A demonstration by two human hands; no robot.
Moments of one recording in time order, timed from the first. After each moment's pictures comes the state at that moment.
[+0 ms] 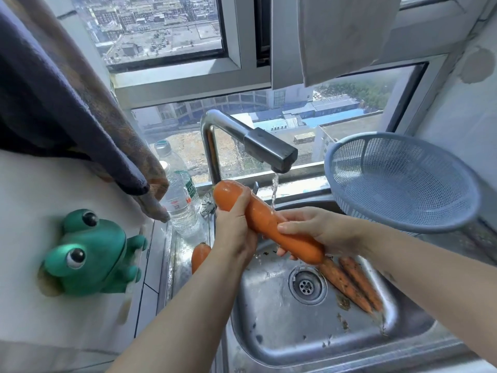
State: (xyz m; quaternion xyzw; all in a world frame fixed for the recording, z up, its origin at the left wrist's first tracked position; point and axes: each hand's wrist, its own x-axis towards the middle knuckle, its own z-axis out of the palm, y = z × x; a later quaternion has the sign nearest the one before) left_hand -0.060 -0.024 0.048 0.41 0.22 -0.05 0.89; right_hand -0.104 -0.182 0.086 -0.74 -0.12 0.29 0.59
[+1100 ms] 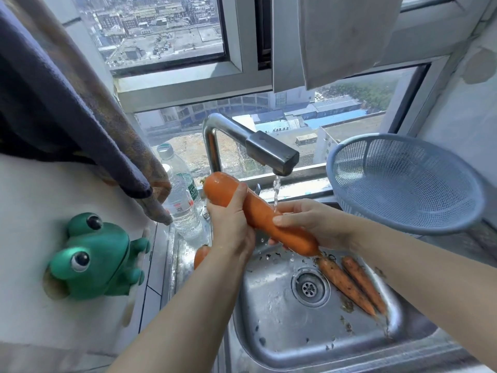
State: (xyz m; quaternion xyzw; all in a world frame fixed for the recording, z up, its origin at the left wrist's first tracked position) left_hand -0.055 -0.022 0.058 0.42 0.20 0.04 0.89; right_hand -0.072 -0.174 0.071 -0.65 -0.09 0.33 0.67
